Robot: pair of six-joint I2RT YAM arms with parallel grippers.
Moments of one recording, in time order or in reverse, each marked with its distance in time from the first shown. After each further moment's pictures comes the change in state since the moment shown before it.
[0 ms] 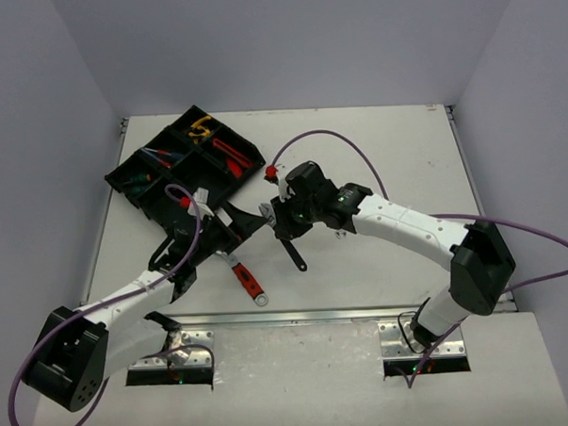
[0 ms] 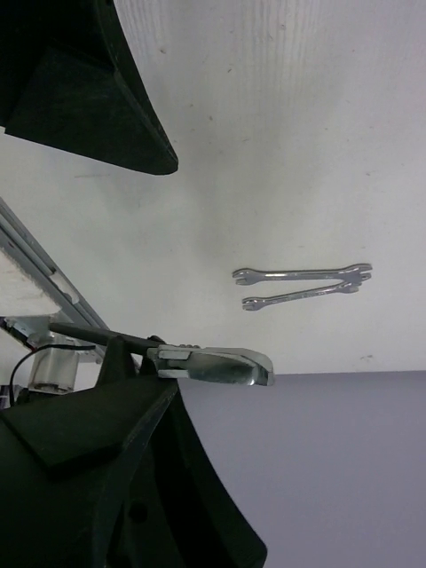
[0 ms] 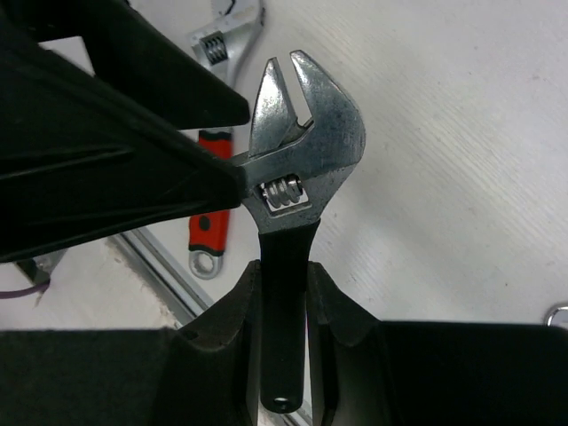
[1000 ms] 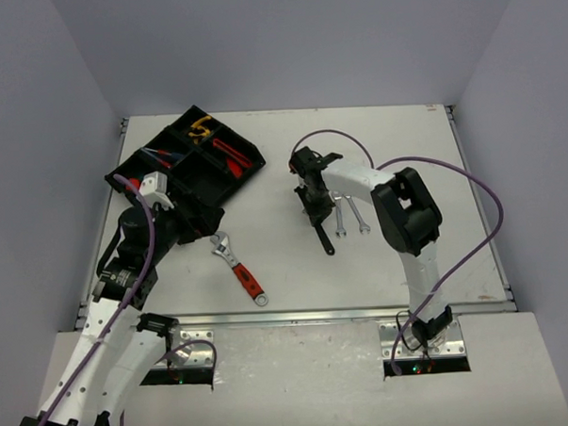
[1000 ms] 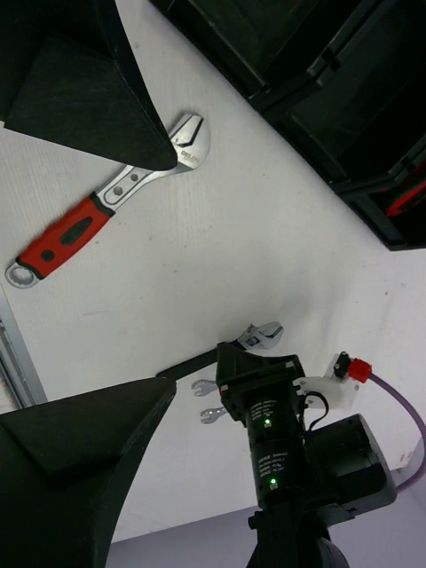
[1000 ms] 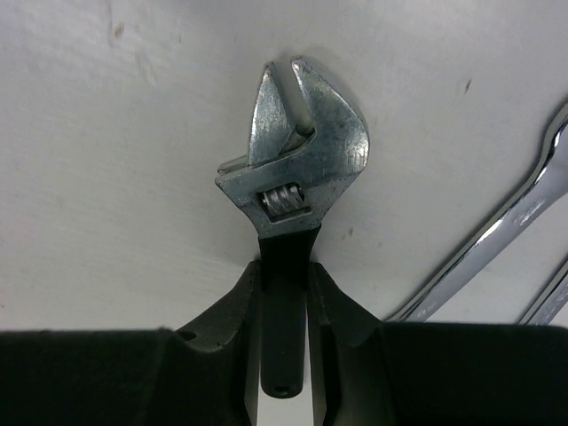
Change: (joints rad) left arm 0.229 -0.405 0.339 -0.808 -0.079 0.523; right arm -0.264 0.569 0.336 -0.304 0.199 -0.055
